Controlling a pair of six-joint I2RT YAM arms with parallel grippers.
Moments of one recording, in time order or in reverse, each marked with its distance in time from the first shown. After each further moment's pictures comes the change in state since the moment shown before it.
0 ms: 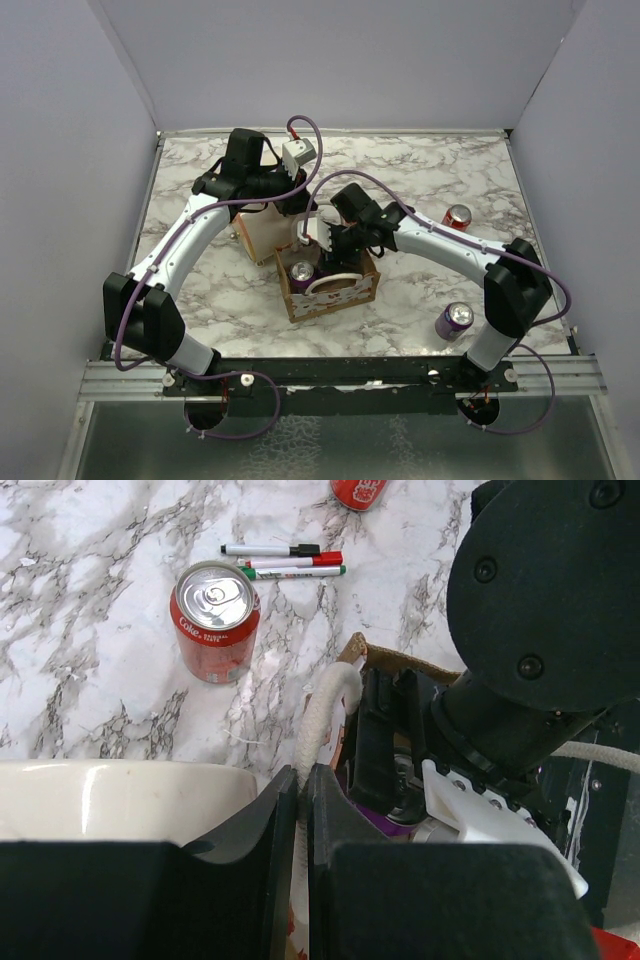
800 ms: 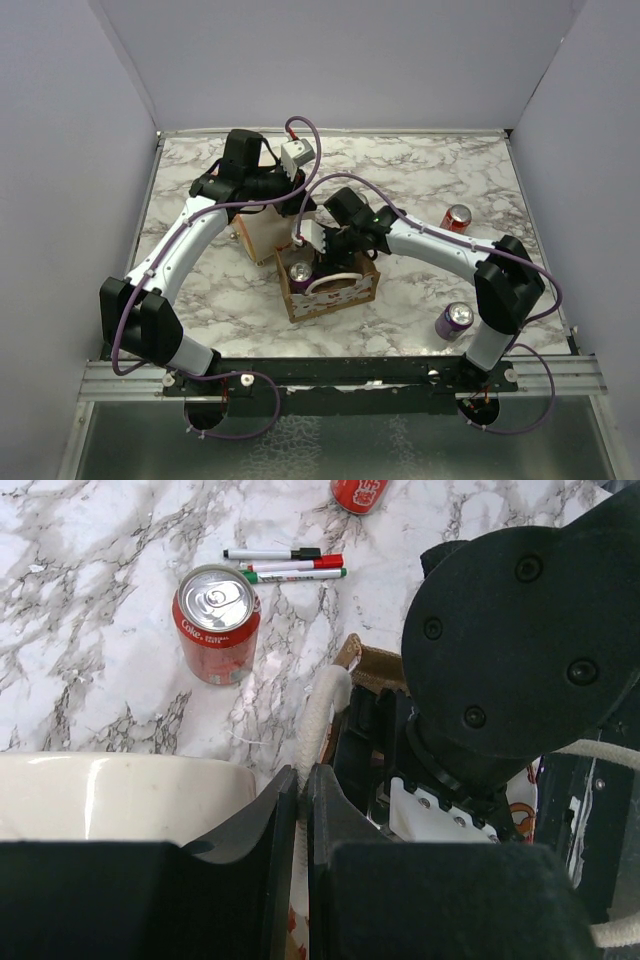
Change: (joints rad) left arm 0.000 -0.024 -0.011 0.003 -0.004 0.016; right arm 0.024 0.045 -0.002 0.055 0.027 0.051
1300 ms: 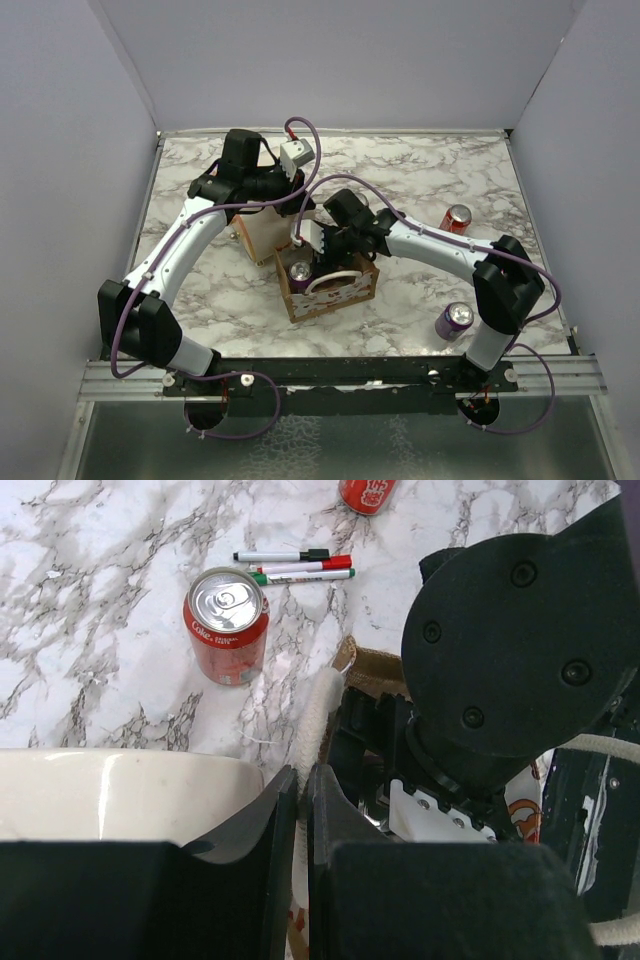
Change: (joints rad) left arm 0.000 -0.013 0.000 -0.003 -0.014 0.020; right arm 0.005 0.000 -0.027 0.071 -0.001 0.012
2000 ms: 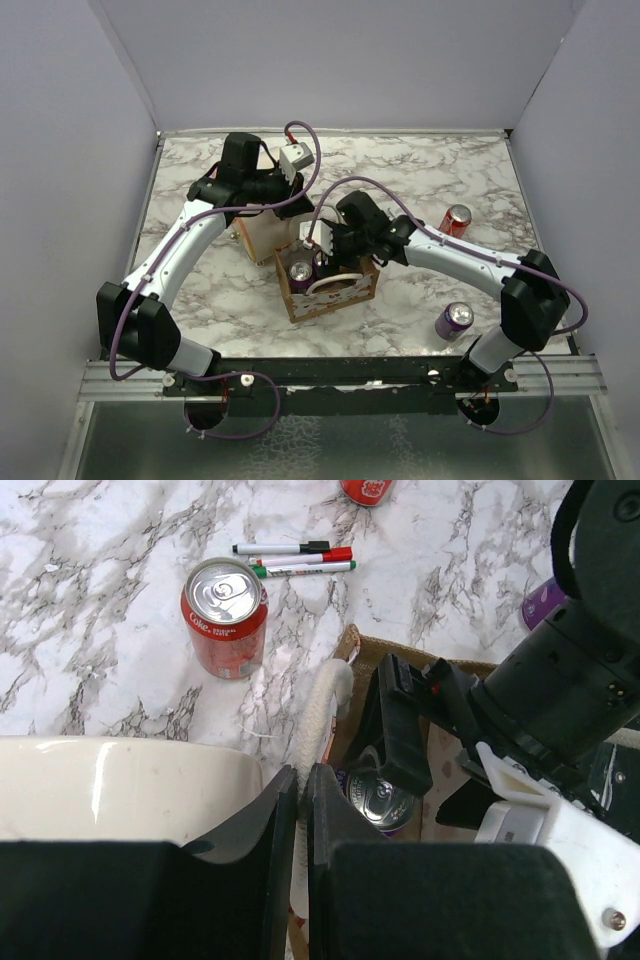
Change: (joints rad) left arm 0.000 -0.015 -0.028 0.005 -0.005 0.018; right arm 0.005 -0.140 -0.098 0.061 -0.001 -0.005
